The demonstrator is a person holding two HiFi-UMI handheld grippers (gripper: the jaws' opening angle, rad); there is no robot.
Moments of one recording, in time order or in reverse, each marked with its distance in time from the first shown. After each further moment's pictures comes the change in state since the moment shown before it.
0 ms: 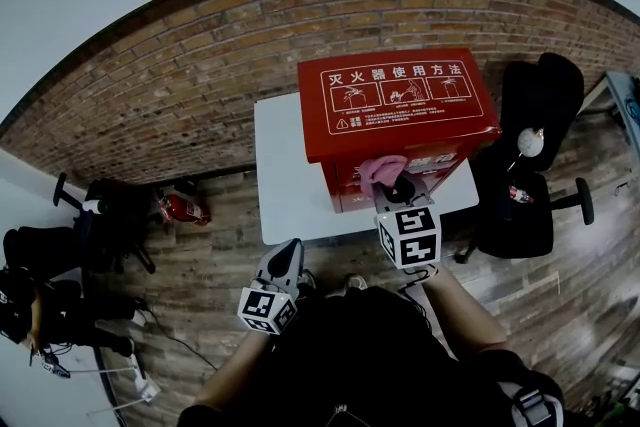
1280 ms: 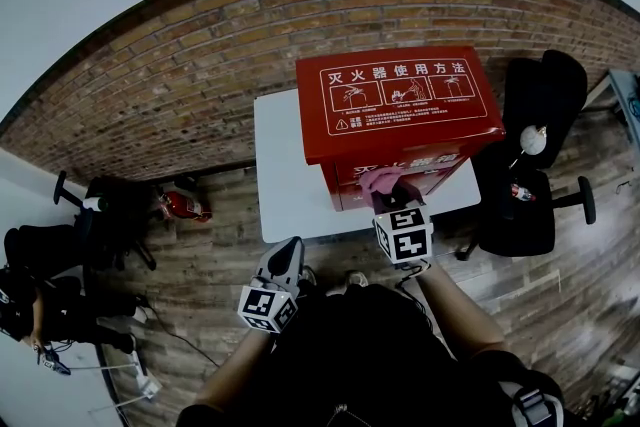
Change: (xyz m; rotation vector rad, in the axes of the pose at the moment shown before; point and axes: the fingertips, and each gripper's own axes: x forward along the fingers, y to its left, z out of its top) left arm 0.007 0.005 -0.001 0.009 0.006 0.010; right arm 0.031 -0.005 -0.065 0.021 0.130 0.013
